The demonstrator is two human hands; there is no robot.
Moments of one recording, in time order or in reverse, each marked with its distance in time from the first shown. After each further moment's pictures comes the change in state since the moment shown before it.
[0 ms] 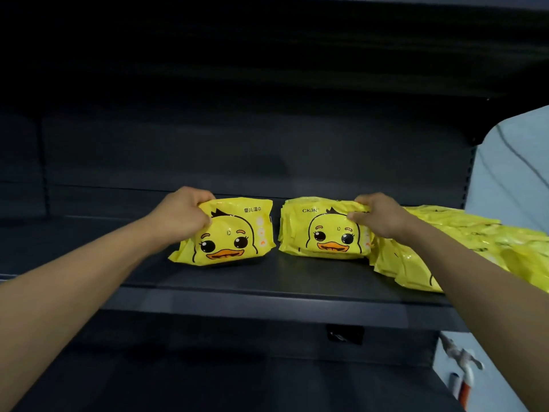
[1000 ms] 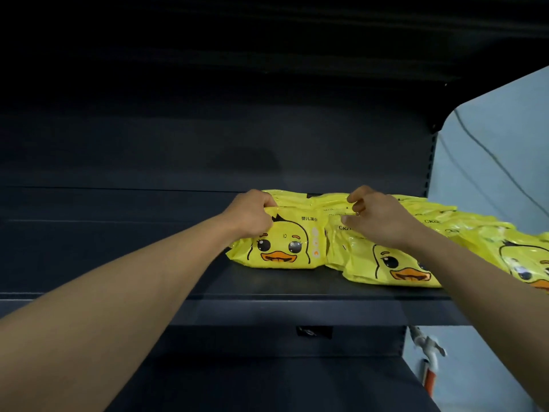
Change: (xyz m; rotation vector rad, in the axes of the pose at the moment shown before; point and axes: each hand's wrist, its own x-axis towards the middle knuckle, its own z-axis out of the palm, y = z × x) left_hand 0.057 0.093 0.145 0.133 -0.159 0.151; right_hand -0.030 0.055 -0.035 -0.126 0.084 -0.033
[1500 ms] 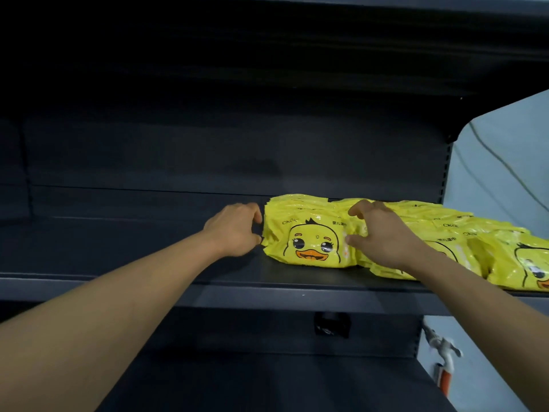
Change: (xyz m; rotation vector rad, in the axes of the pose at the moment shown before) left_hand -0.061 -0.048 -0.044 0.328 0.049 0.012; right_hand -0.038 -0.046 0.017 -0.111 0.005 -0.073
